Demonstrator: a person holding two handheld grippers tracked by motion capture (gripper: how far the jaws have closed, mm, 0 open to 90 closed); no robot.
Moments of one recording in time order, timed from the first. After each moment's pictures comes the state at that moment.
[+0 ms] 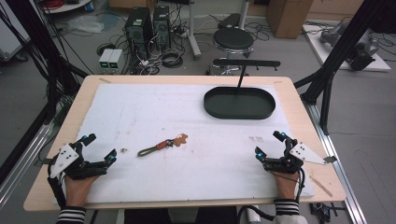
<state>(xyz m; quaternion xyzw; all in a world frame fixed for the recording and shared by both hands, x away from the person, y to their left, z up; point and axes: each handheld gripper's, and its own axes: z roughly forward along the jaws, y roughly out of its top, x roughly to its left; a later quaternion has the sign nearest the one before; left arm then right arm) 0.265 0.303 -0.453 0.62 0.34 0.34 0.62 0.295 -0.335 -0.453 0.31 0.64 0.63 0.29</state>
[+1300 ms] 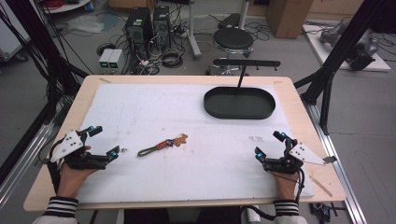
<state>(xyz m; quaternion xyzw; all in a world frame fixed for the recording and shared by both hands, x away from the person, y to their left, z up) 0.289 0.295 -0.411 0.71 0.27 0.28 0.58 0.293 -0.334 -0.453 0.31 0.64 0.63 0.30</state>
